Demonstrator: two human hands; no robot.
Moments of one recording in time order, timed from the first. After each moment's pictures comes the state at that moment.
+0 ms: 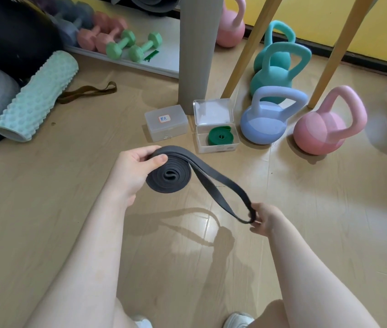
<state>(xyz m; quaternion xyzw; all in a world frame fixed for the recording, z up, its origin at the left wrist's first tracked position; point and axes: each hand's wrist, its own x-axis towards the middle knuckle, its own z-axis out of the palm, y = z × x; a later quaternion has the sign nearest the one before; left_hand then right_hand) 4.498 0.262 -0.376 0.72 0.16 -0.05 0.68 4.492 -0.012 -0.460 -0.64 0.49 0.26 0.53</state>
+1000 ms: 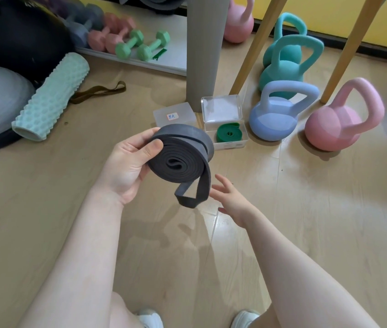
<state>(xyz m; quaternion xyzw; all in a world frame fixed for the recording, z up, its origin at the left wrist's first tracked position) 4.484 0.274 -0.351 0.57 0.04 -0.04 0.82 4.497 0.055 -0.471 -0.71 0.15 0.34 0.60</state>
